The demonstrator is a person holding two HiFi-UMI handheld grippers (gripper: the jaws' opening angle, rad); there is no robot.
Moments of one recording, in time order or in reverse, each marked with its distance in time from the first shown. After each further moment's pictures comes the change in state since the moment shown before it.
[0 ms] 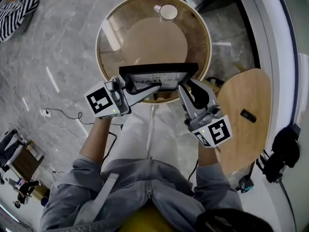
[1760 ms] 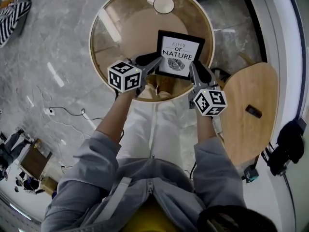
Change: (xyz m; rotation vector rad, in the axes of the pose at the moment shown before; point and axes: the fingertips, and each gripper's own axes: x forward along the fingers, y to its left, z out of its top) left arm 0.030 0.152 -0.167 -0.491 0.218 0.408; right arm 0.006 -0.152 -0.167 0.314 0.215 -0.423
